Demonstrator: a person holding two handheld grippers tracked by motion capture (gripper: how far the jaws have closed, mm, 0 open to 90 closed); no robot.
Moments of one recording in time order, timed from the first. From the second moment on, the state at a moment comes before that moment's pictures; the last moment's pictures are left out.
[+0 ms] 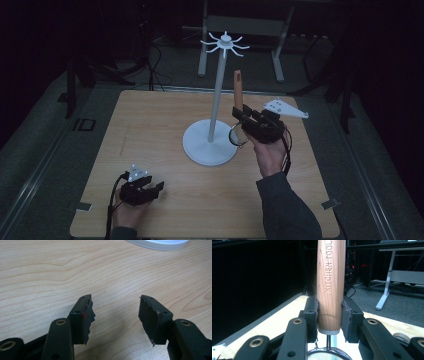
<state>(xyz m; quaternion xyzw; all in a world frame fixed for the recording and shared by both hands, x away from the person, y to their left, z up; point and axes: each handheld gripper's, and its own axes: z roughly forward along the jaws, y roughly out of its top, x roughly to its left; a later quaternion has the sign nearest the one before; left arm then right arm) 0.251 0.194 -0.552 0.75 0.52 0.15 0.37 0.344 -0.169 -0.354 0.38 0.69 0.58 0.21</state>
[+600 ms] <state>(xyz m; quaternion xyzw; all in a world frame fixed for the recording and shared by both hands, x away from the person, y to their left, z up) 0.251 0.195 -0.552 0.75 0.53 0.15 0.37 0.344 -0.171 -0.344 0.38 0.67 0.59 0.22</state>
